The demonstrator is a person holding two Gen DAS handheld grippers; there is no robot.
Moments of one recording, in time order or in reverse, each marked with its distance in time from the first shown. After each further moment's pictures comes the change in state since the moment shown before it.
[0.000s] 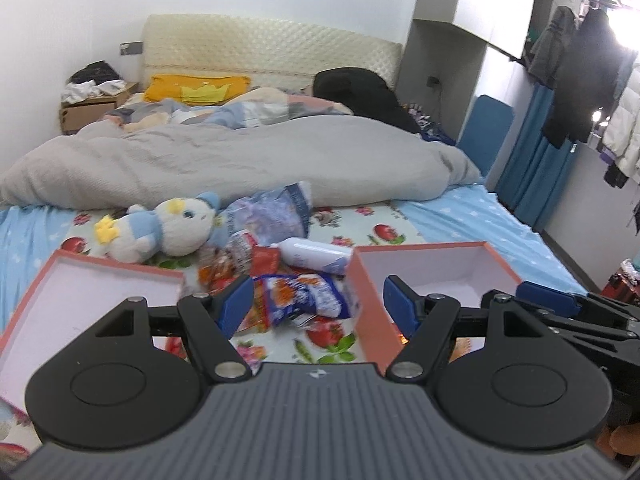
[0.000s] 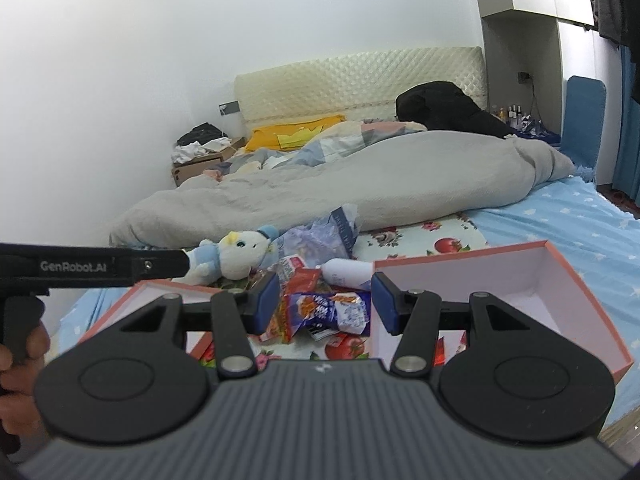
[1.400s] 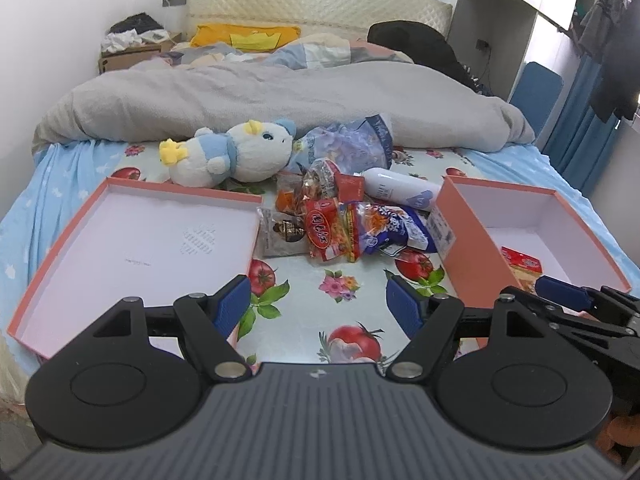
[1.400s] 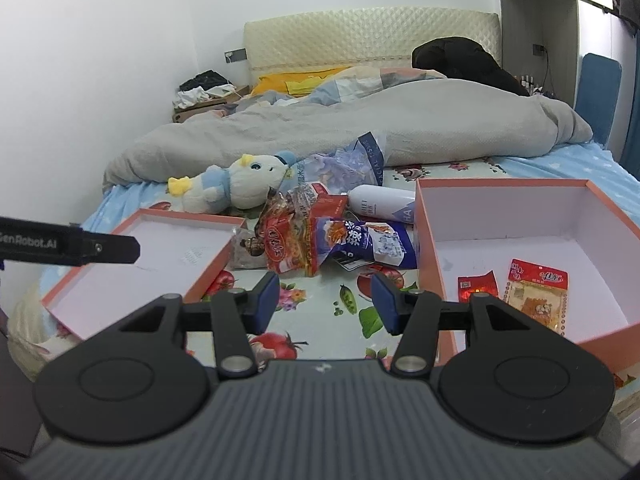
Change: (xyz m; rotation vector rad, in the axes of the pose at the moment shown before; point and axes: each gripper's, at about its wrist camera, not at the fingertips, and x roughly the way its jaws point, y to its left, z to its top) left arm 0.035 0.101 -0.069 -0.051 0.129 0.097; right arm 0.067 0.055 -0.076 -0.057 0.115 -0.035
